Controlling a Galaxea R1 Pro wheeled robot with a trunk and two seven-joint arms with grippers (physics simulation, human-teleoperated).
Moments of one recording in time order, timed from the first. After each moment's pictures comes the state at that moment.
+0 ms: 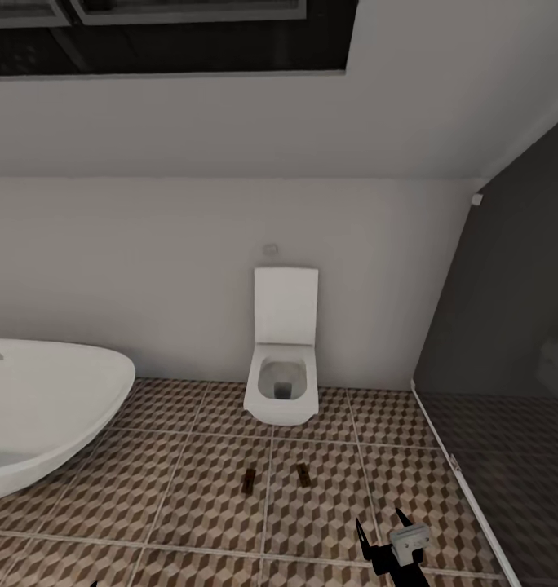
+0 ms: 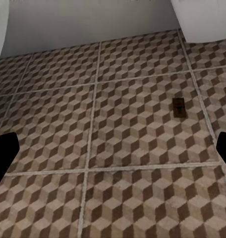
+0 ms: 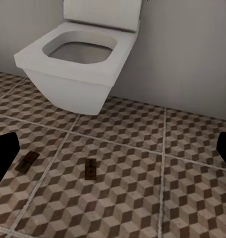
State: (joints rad) left arm -0.30 0.14 -0.27 0.07 0.15 -0.99 0.06; right arm -0.42 -0.04 0.29 -0.02 -0.10 -0.99 0.00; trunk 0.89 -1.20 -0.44
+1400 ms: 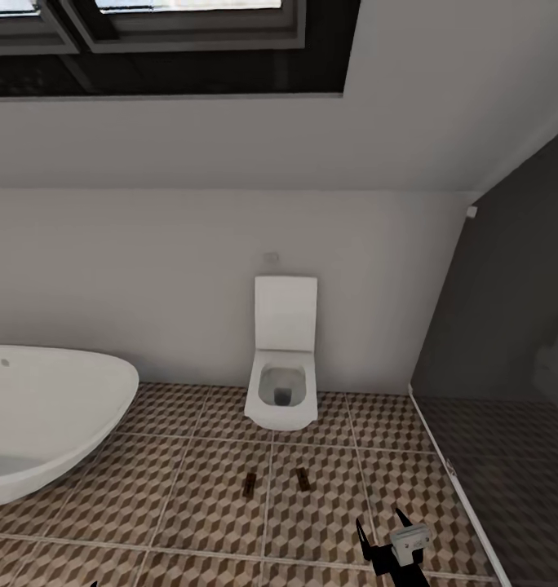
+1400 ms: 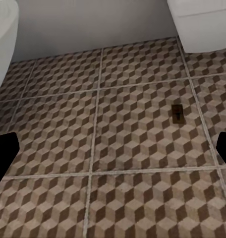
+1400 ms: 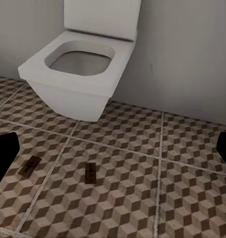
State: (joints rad) left arm -0.30 0.14 -0.27 0.07 0.15 -0.99 0.06; right arm -0.42 -0.04 0.29 -0.02 -0.10 -0.98 0.00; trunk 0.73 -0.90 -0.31
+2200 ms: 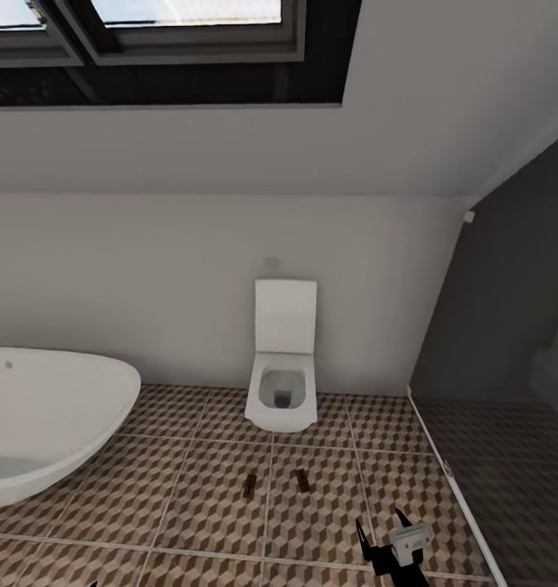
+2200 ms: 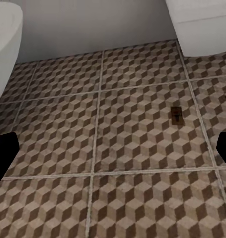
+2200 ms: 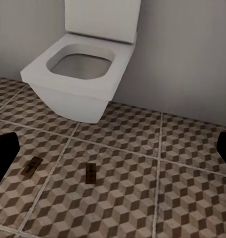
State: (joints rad) left arm -0.30 0.14 -0.27 0.07 0.15 -0.99 0.06; right arm -0.42 -0.04 0.29 -0.02 -0.10 -0.97 0.00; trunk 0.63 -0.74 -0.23
